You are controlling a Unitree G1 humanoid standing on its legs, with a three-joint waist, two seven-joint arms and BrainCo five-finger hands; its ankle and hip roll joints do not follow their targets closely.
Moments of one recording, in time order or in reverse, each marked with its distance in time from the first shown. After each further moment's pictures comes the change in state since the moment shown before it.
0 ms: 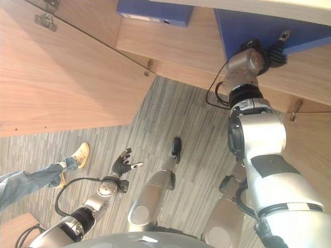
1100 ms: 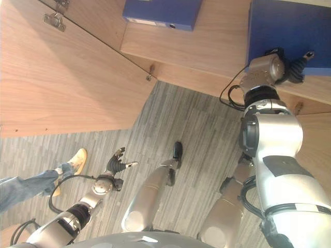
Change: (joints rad) left arm -0.025 0.039 -0.010 0.099 0.033 -0.017 0.020; right arm 0.011 -0.112 -0.066 0.089 0.064 -0.030 -0.037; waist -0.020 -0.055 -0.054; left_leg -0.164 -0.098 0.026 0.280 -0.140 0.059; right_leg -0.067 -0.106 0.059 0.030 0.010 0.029
